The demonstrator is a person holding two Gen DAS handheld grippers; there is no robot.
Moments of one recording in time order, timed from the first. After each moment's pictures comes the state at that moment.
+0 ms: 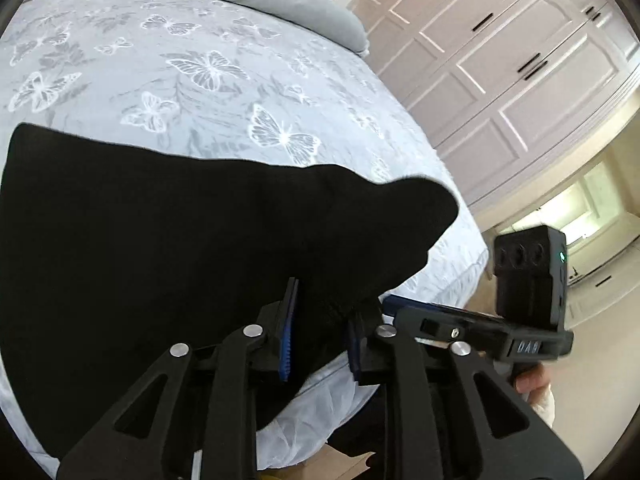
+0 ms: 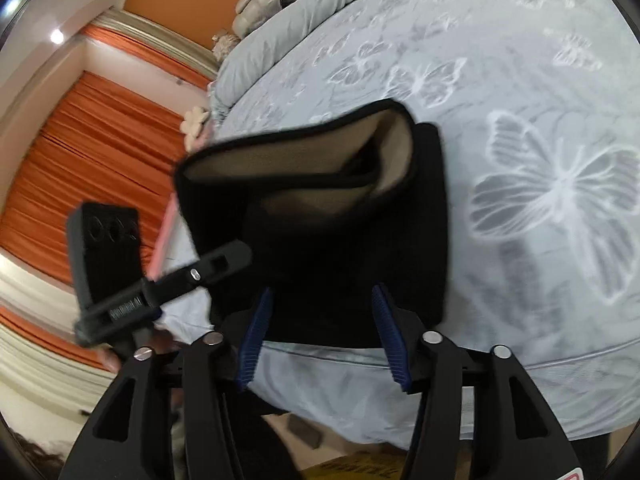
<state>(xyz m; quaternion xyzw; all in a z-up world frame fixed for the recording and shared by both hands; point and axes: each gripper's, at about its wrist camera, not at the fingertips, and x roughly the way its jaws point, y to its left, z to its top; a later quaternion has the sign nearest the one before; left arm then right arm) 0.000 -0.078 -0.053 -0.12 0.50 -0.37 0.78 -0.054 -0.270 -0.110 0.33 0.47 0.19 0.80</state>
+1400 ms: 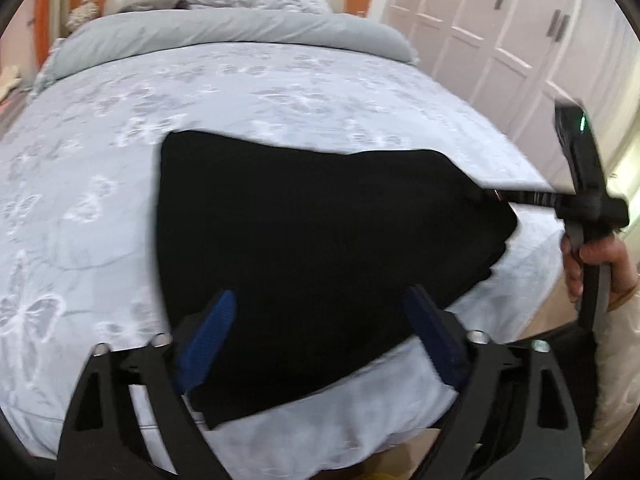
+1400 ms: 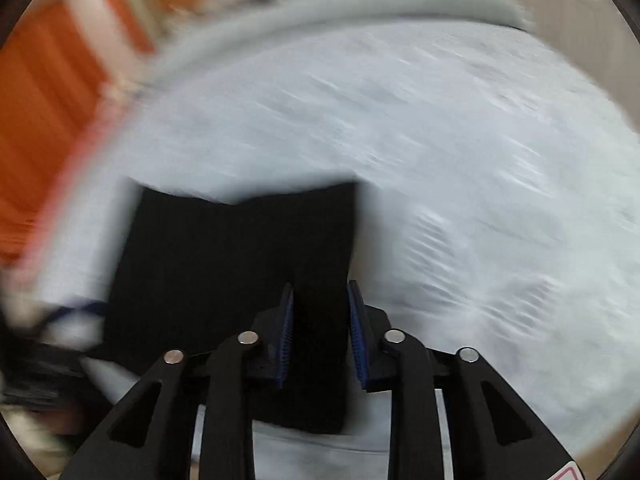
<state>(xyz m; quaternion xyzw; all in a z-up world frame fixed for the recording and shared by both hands) -0.035 0.001 -0.057 0.02 0.44 -0.23 0.87 -0.030 -0.266 -0.099 0.10 0.51 0.01 0.85</state>
